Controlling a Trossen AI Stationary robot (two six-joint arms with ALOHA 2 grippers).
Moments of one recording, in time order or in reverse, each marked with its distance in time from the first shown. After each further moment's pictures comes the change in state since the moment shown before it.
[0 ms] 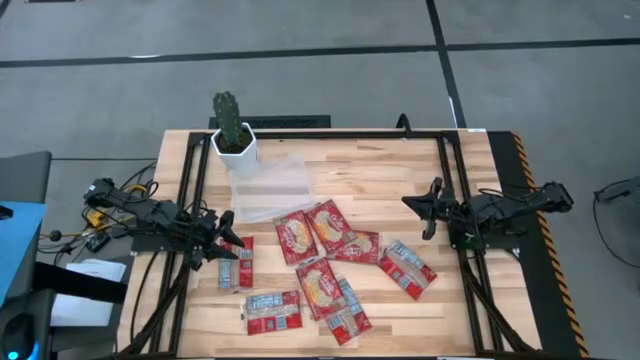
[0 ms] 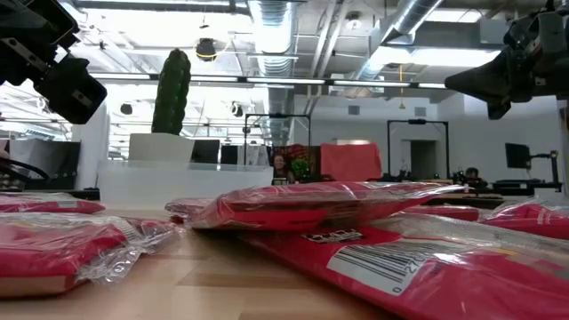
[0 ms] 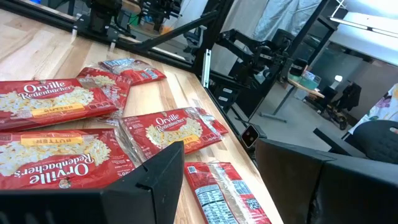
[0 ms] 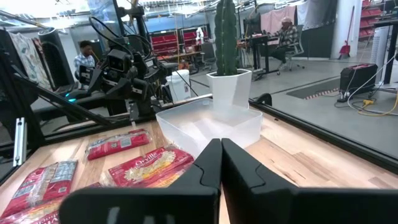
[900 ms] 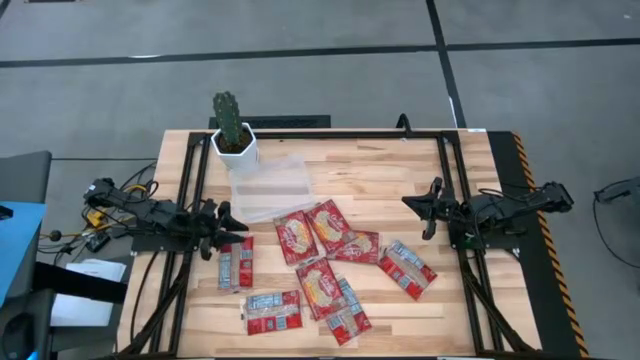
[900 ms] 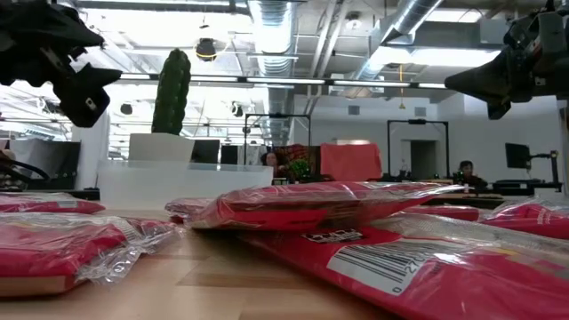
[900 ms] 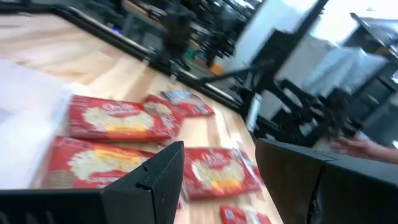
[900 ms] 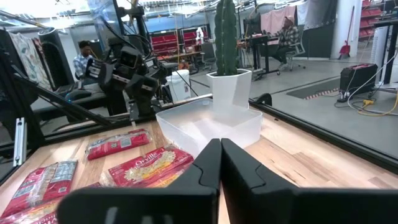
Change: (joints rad) left arm 0.000 0.000 0.000 0.042 -0.305 -0.093; right arm 0.000 0.000 0.000 0.000 0.000 0.000
